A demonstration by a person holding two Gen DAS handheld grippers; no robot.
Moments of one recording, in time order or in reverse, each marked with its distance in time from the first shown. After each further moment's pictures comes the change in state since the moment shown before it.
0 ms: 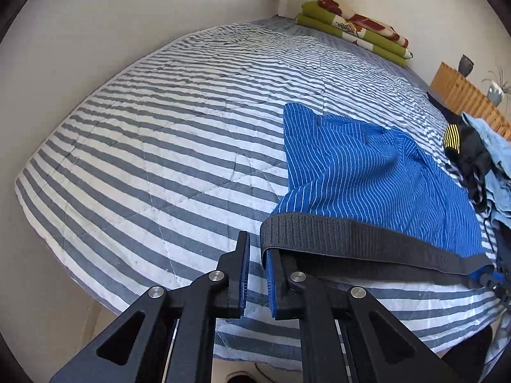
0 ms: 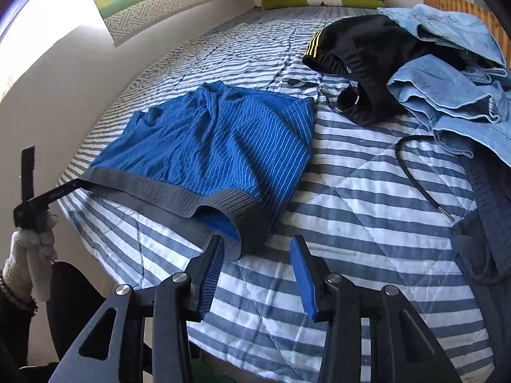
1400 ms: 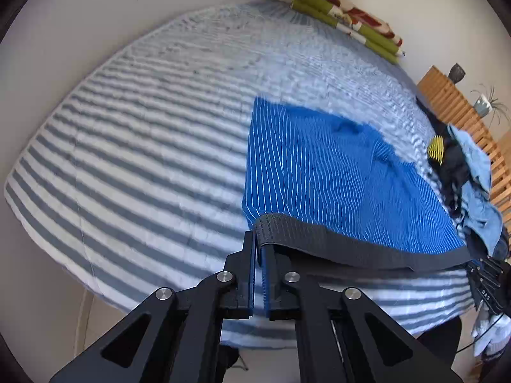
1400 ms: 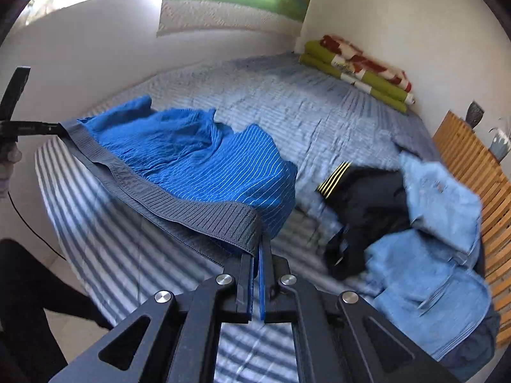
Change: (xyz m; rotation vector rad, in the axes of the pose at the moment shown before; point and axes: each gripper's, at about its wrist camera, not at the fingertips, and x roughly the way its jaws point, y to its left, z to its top) left arm -0.011 0.047 0.041 -0.026 0.152 -0.117; right arm -0.024 0.082 0.061 -0.375 -0.034 -0.159
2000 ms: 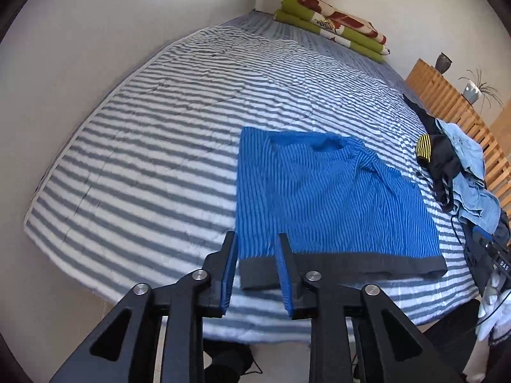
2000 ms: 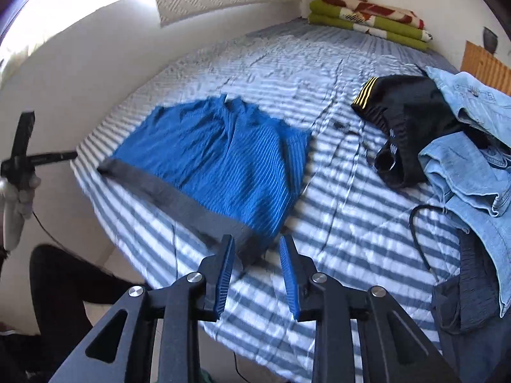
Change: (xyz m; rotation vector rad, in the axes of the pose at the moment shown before) left arm -0.044 -0.030 0.028 0.097 -0.086 0.013; right arm -0.017 -0.042 -0.035 0.229 -0.114 0.190
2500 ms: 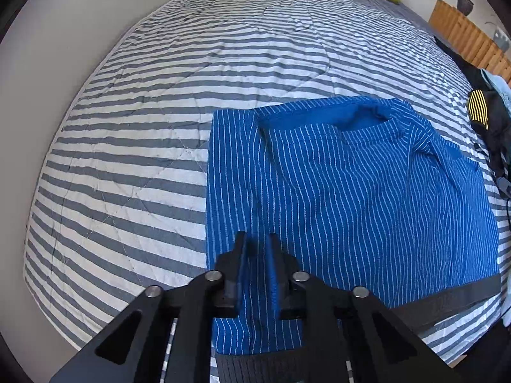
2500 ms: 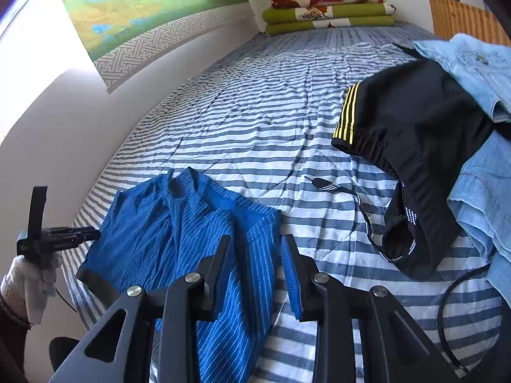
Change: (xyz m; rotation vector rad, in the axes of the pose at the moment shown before) left arm 0.121 -0.040 0.041 0.129 0.215 0.184; right arm 0.108 -0.068 0.064 0.250 -0.010 0.075
